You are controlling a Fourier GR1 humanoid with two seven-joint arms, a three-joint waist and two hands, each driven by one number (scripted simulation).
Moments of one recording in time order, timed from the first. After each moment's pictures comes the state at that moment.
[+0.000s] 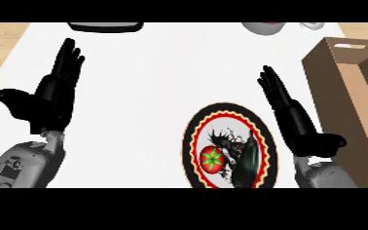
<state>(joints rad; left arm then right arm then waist) -0.26 0.41 -0.20 -1.62 0.21 0.42 0.15 -0.15 -0.33 0.32 -1.58 -0.26 -0.17 -0.13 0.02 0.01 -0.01</state>
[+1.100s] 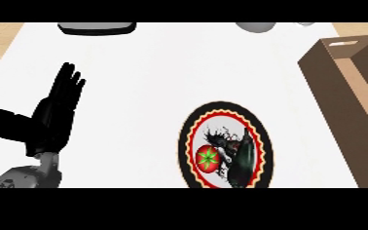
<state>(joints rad) -0.10 0.36 -0.15 -1.66 0.33 0.36 0.14 0.83 -0.21 0.34 -1.87 0.28 -0.97 -0.12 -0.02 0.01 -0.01</state>
